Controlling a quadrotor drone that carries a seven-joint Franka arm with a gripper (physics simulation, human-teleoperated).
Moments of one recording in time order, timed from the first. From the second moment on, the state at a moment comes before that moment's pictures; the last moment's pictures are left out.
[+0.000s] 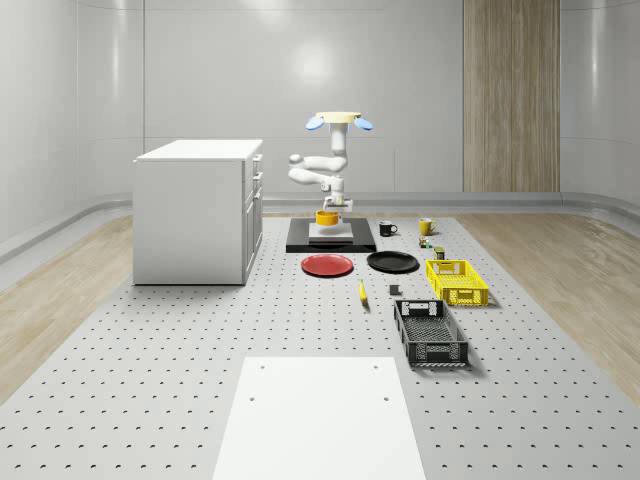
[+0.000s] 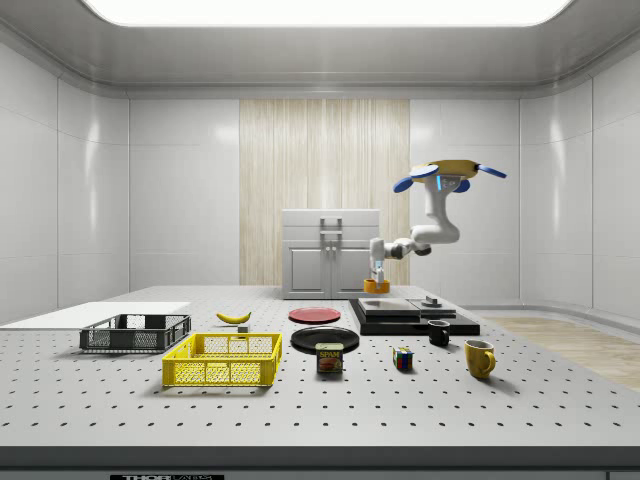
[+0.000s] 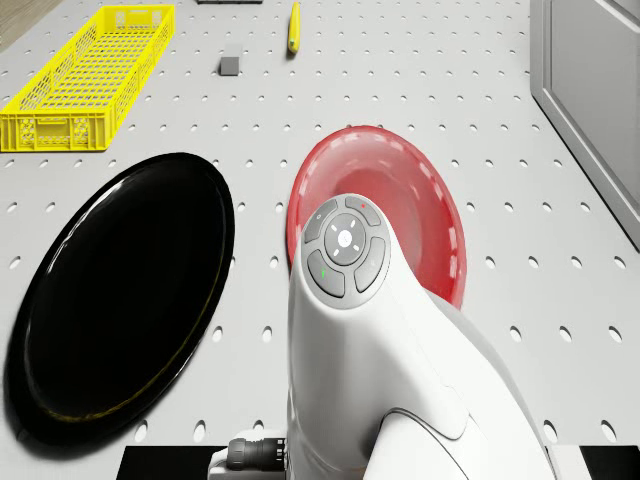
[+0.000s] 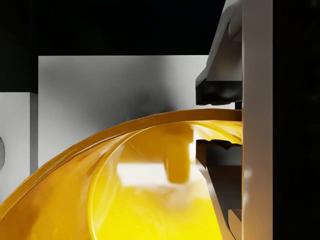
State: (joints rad) arm -1.23 -1.53 1.24 -2.75 -1.89 1.66 1.64
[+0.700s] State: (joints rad) arm -1.26 -1.52 1.12 -2.69 -2.00 1.72 1.64
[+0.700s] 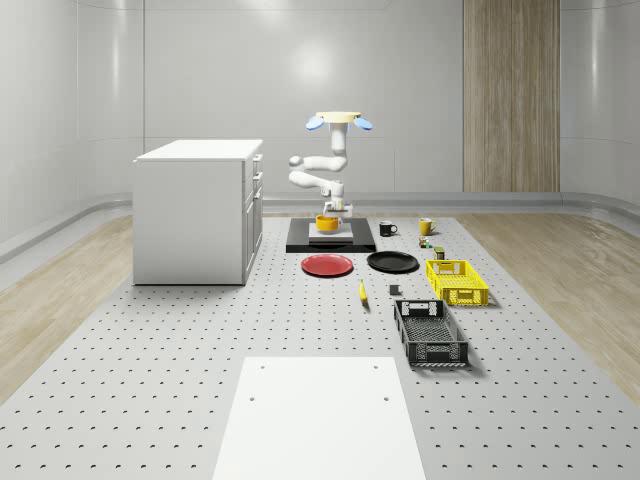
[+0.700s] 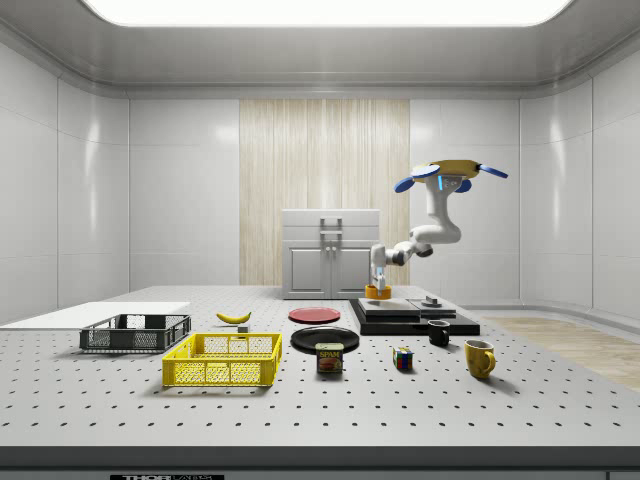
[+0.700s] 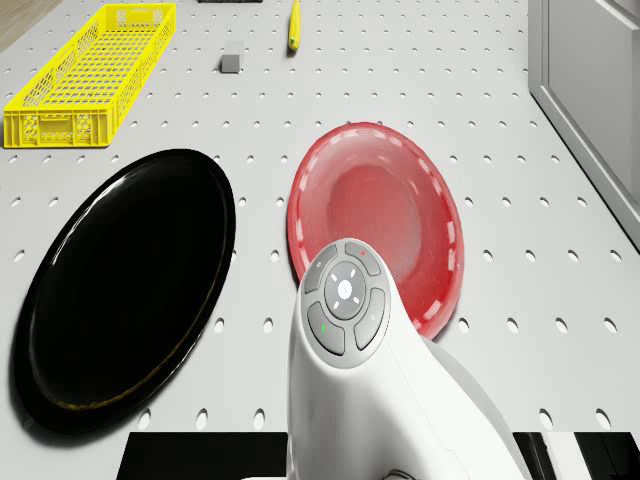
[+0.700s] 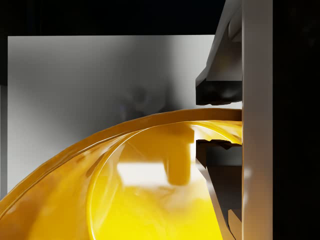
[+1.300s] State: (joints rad) arm -1.25 -1.51 1.13 -2.70 -2.00 1.70 1.64
